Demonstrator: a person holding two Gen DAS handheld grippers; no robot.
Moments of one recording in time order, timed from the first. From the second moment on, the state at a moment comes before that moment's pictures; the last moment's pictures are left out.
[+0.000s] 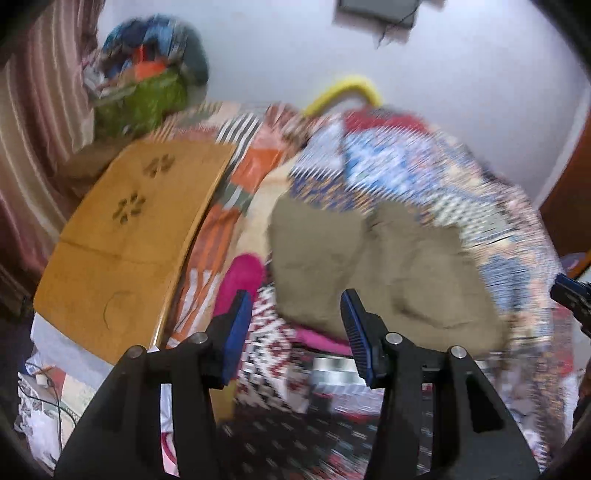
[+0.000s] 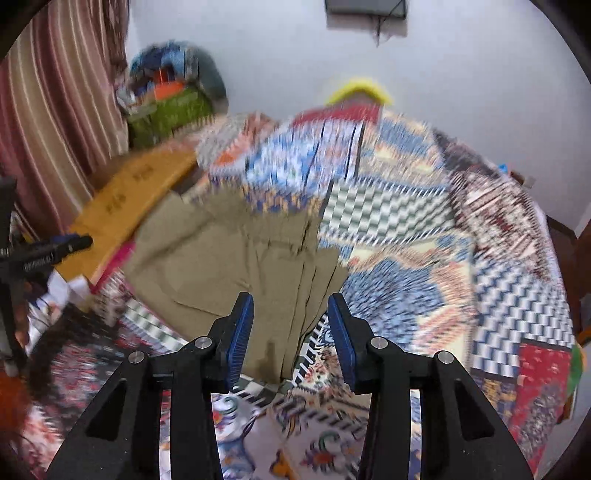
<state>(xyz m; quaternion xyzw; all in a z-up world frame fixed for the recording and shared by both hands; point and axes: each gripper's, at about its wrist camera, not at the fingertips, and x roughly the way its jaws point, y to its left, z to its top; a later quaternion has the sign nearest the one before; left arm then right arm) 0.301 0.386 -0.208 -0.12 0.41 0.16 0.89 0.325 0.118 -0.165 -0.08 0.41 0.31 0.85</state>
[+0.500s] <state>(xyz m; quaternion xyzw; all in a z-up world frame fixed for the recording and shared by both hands) 0.134 0.218 0.012 -0.06 0.19 0.08 0.98 0.169 0.030 0.015 -0.02 0.21 0.35 0.91</state>
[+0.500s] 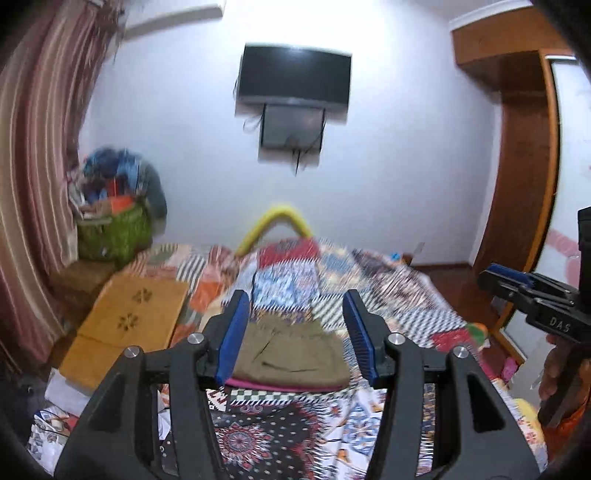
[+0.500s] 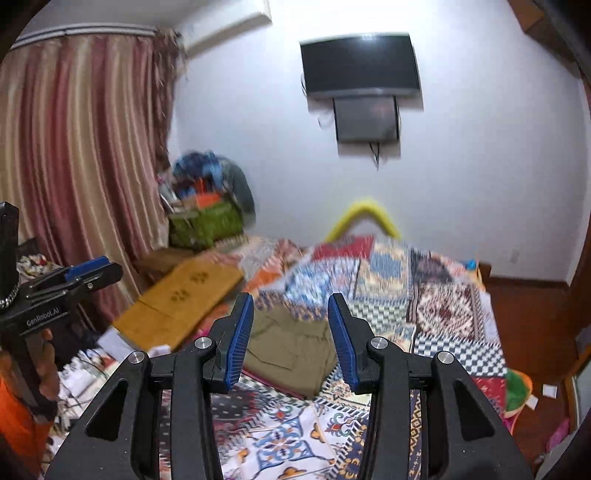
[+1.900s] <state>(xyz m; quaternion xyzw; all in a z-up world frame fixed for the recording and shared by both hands) -0.025 0.102 0.041 -0.03 0.08 0.11 0.99 0.026 -0.037 0.038 0.03 0.09 0.34 0.93</state>
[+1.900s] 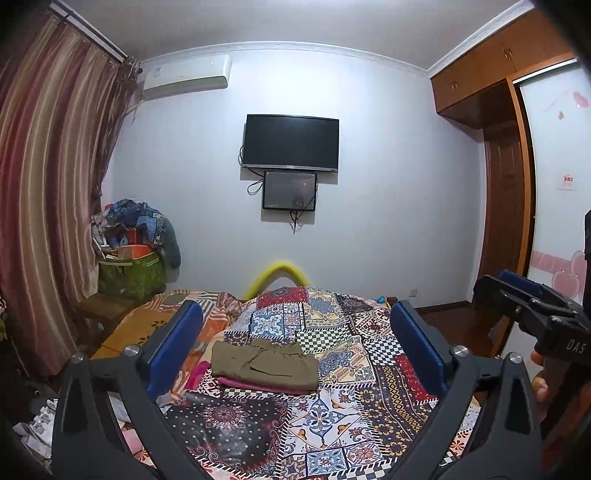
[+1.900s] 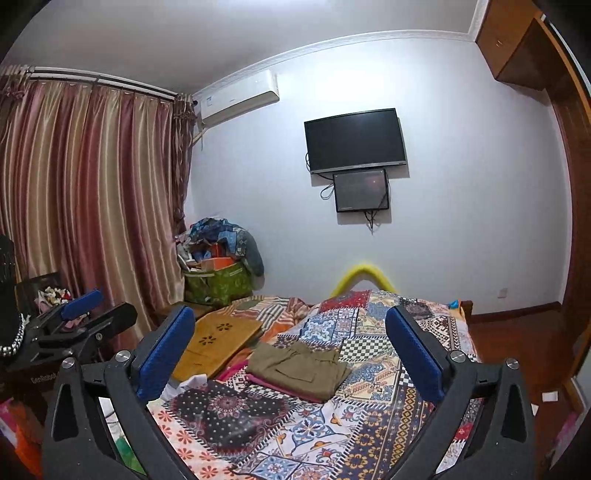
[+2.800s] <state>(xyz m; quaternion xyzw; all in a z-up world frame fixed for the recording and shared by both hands) -0.020 0.098 0.038 -0.03 0.09 0.10 0.99 0.022 -0.035 0.045 0.02 0.09 0.33 0.94</state>
